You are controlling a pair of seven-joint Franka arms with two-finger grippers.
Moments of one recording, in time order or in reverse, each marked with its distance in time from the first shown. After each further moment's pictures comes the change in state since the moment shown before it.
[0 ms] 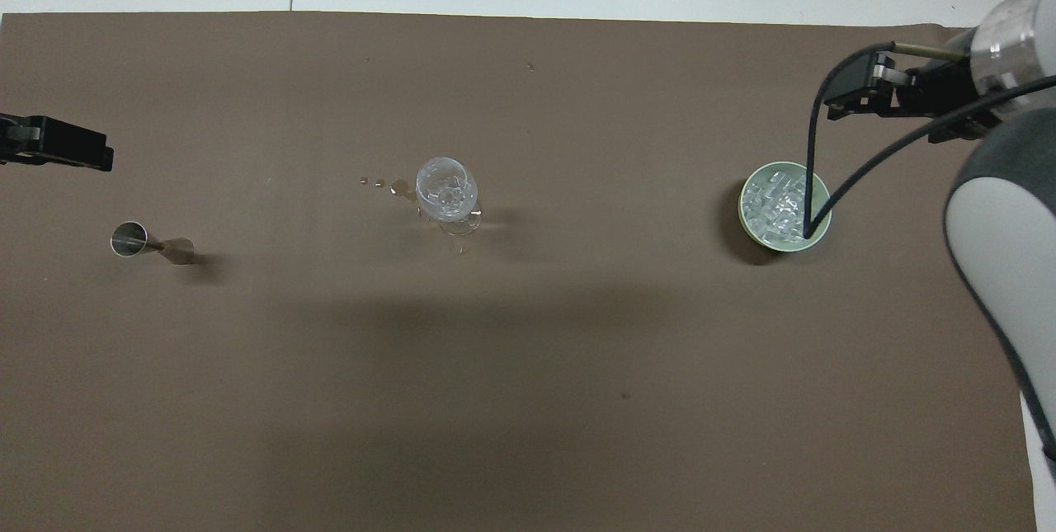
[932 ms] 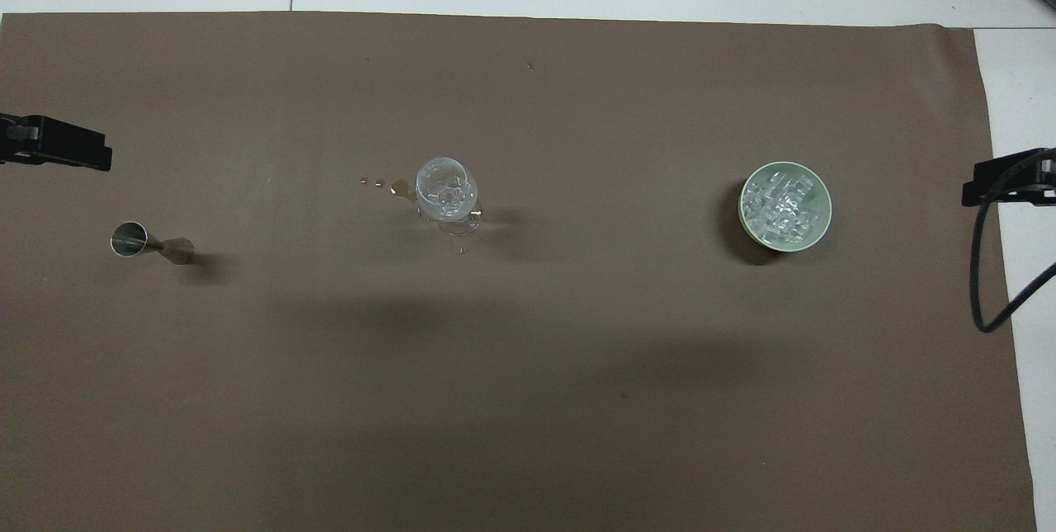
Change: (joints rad) left arm 0.000 -0.001 0.002 0.001 0.000 0.000 0.000; right arm -0.003 -0.192 -0.184 -0.247 0.029 -0.017 -0.257
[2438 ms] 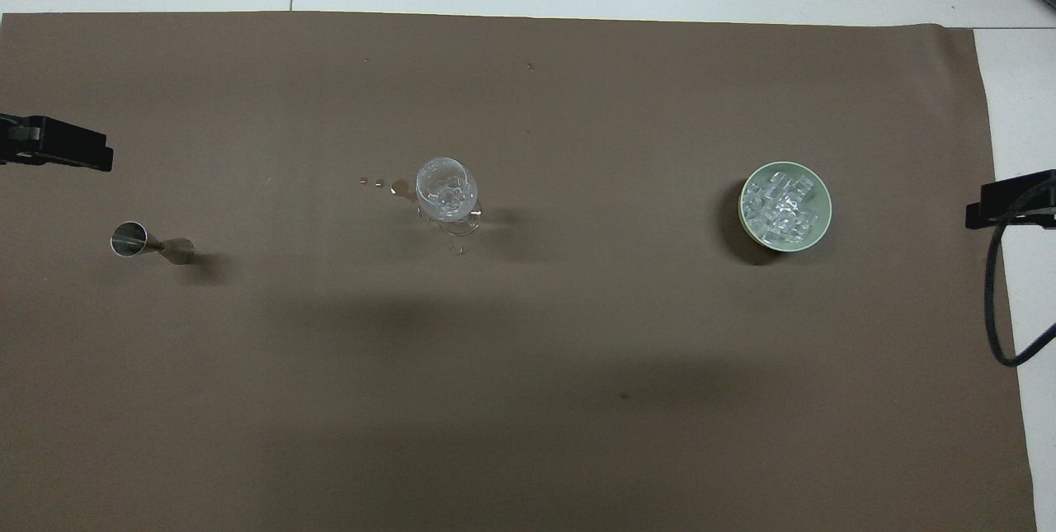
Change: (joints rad) left arm -0.001 0.002 0.000 -0.001 0.000 0.000 0.000; right arm 0.001 -0.022 0.006 0.032 0.033 -0.087 0.000
